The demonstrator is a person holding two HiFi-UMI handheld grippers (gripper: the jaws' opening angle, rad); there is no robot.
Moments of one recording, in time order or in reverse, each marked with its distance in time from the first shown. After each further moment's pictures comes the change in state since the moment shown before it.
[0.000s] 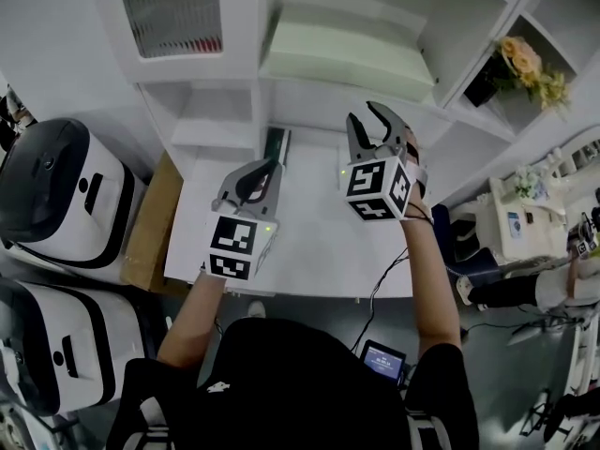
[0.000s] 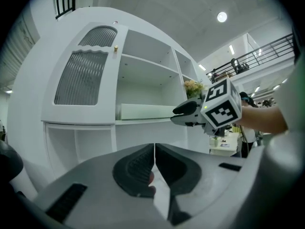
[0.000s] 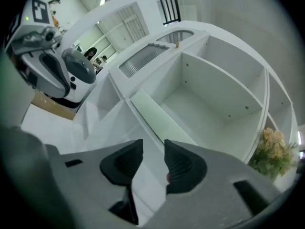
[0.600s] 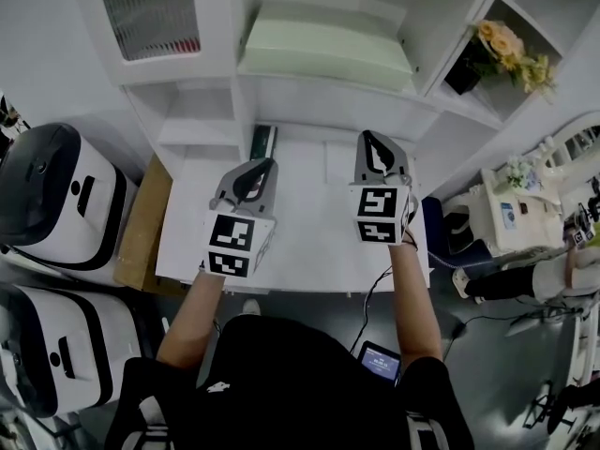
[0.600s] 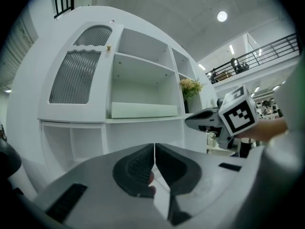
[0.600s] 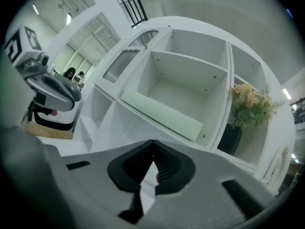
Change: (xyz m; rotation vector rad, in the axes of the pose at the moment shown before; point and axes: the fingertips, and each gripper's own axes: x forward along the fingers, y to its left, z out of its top) left arm 0.009 -0.033 0.001 -0.002 0.012 -0.009; right arm -0.051 -0.007 -0.062 0.345 -0.004 -0.058
